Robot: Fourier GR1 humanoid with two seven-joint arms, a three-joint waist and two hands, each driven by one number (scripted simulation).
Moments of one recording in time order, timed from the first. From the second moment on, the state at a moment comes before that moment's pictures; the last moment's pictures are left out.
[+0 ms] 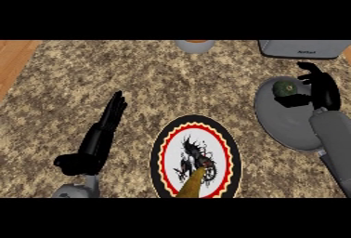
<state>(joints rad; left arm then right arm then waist) -0.06 0.06 -0.17 -1.56 0.02 0.03 -0.10 -0.66 -0.43 -0.06 -0.60 0.49 -0.40 0.04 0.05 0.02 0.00</state>
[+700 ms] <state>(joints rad) -0.04 0.06 -0.15 -1.59 0.02 0.03 -0.08 -0.72 -0.42 -0.33 -0.45 0.23 -0.35 -0.39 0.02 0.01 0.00</state>
